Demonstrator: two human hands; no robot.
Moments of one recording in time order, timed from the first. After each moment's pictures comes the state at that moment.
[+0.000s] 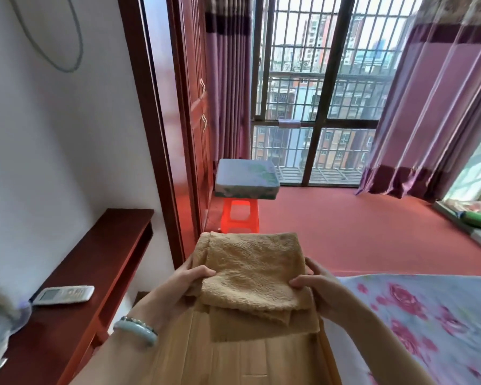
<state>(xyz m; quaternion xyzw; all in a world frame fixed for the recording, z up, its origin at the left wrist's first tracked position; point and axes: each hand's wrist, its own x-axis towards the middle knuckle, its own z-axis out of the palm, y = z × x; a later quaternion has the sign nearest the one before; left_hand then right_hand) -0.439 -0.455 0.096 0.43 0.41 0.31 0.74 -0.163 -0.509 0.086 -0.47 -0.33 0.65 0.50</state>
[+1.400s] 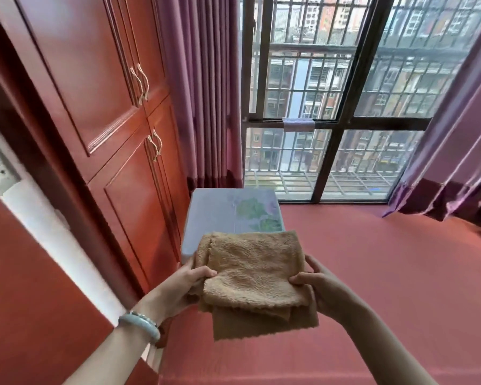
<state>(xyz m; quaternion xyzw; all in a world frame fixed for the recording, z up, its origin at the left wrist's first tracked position) -0.196 0.316 0.046 0.43 0.43 0.26 0.75 0.083 0.254 0.036 -0.47 -0.27 0.67 0.50</state>
